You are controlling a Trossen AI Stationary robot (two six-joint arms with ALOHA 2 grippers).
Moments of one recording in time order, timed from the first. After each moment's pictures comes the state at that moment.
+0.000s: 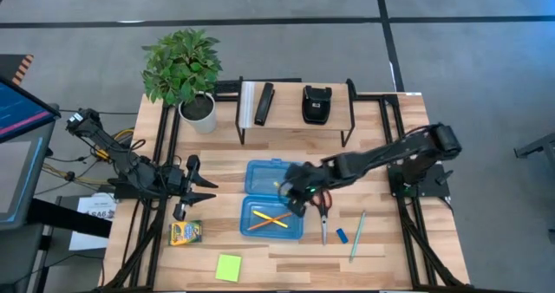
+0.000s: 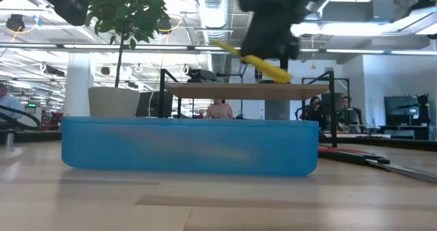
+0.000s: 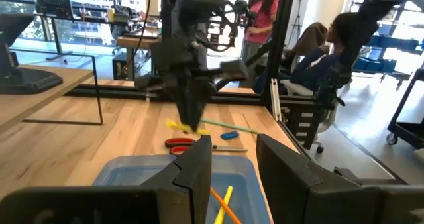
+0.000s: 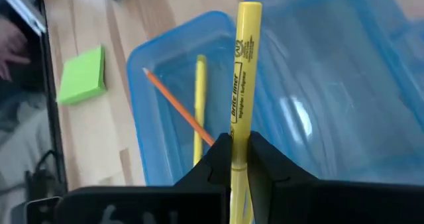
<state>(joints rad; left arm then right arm) -0.66 0.53 0.30 0.19 -0.53 -0.15 0.21 1.70 1.27 -0.44 0.03 0.64</state>
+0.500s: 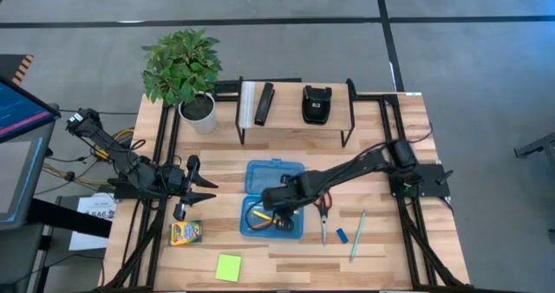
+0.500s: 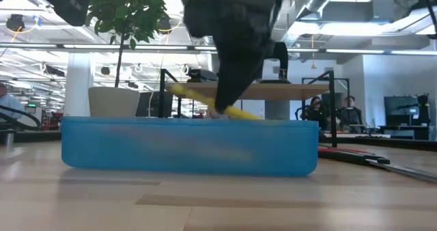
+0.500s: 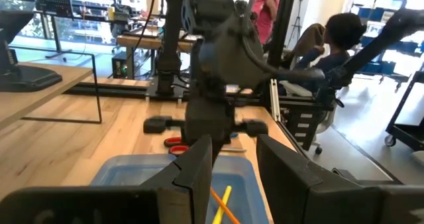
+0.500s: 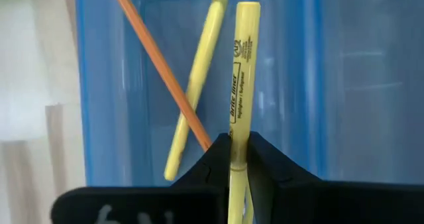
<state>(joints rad) -0.66 0.53 0.30 0.19 -0.53 -0.17 0.25 2.09 1.64 -0.72 0.02 0.37</state>
